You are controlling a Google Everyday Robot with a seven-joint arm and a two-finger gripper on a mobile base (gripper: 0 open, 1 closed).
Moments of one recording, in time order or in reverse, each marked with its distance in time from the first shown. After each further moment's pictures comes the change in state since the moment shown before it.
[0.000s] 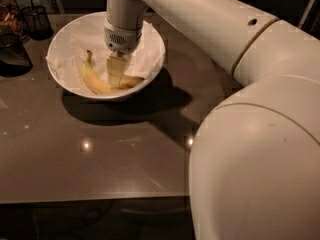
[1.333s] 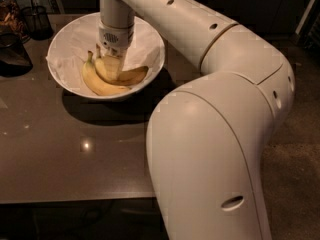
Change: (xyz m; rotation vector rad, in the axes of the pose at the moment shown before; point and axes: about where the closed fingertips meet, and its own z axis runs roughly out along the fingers) arm -0.020 -0.037 0.024 -0.004 0.044 0.007
